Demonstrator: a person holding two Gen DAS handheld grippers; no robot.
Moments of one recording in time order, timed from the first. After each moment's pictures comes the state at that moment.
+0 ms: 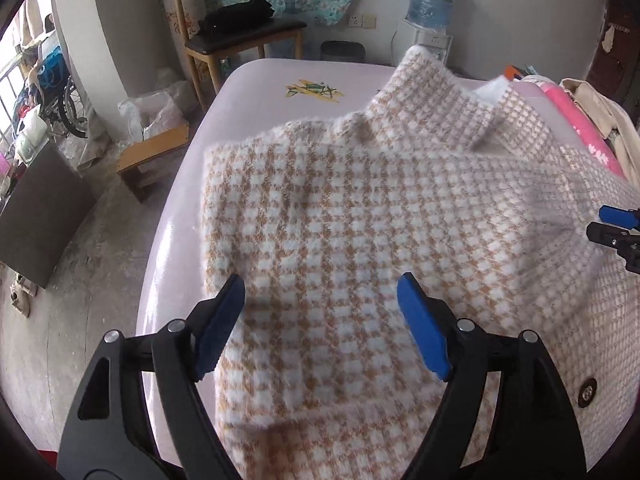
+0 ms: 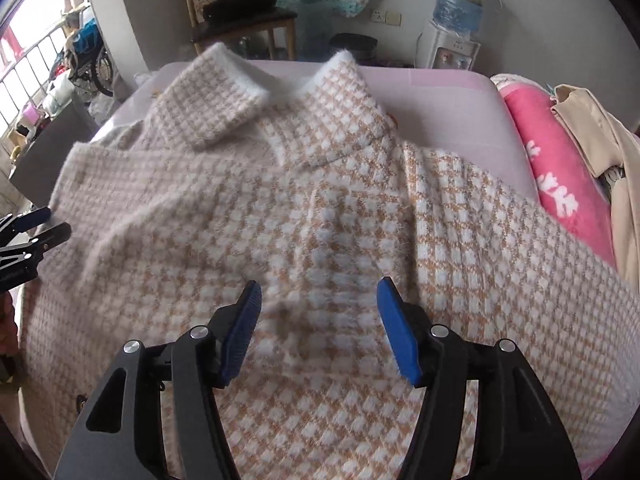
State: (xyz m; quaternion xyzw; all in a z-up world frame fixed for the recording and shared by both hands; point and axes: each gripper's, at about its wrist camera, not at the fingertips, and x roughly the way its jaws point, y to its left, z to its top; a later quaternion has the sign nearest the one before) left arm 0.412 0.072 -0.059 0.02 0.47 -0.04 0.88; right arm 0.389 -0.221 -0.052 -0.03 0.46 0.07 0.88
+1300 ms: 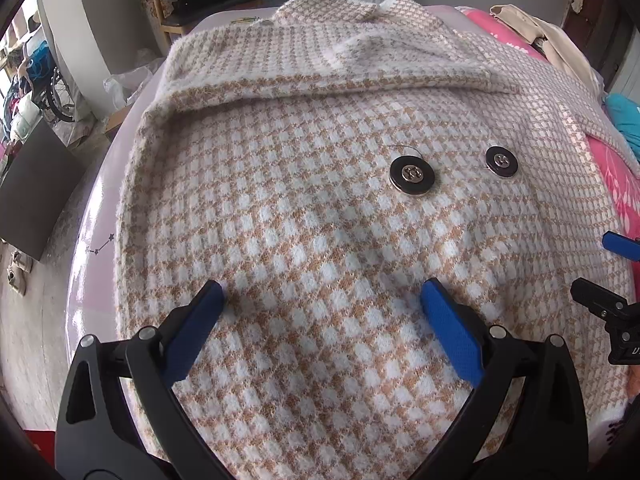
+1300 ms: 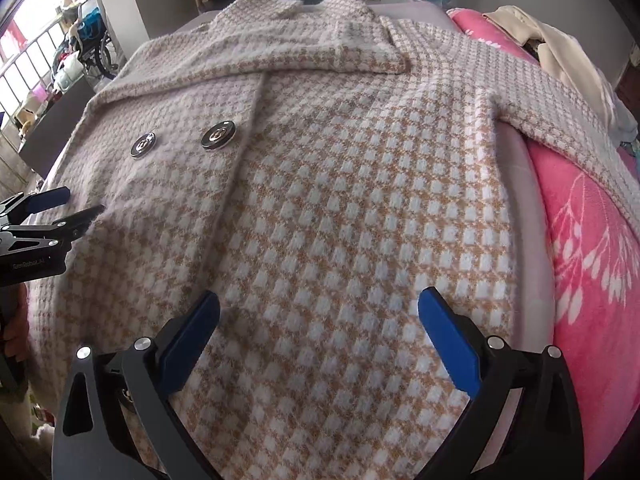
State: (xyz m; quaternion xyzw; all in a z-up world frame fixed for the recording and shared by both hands) left arm 0.233 0.009 -0.091 0.04 0.51 -0.07 0.86; right arm 0.156 -0.208 -0.108 -0.01 0.49 0.03 0.87
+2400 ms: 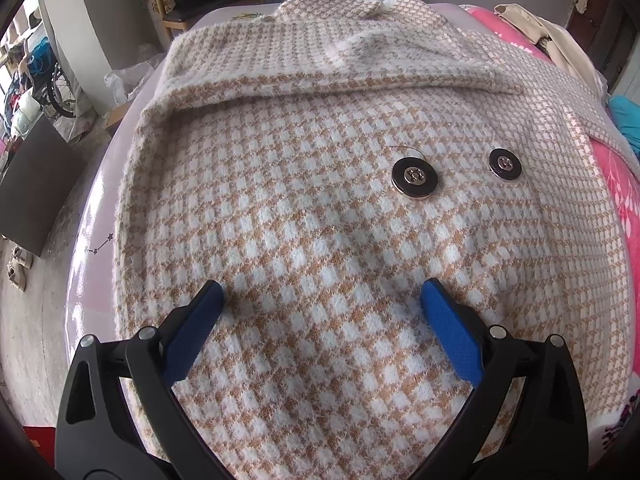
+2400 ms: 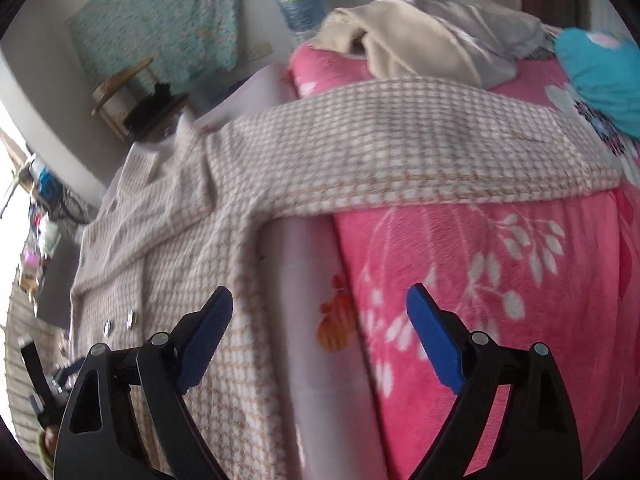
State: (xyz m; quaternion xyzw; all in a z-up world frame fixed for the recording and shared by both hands) left arm 0.236 0.011 -0.091 0.03 0.51 -0.07 0.85; right arm 0.167 -0.419 -0.053 0.23 0.41 -0.06 0.88
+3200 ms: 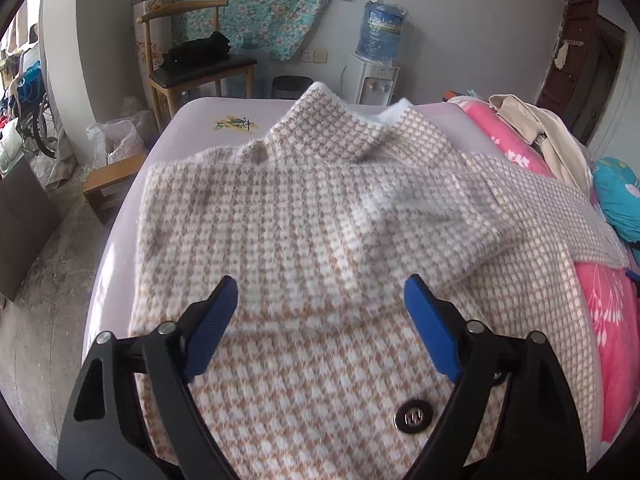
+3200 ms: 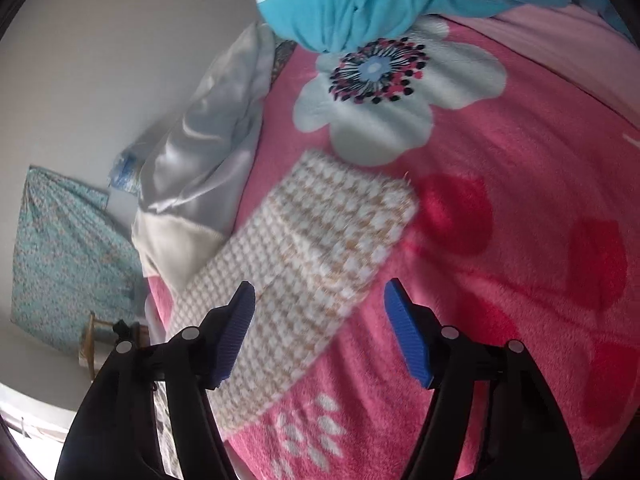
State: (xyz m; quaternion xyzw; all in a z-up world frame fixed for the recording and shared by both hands) left arm 0.359 0.017 -0.030 -0.01 0.41 -0.11 0.90; right arm 0.125 -0.651 -0.097 0.55 0.24 -0.26 0.76
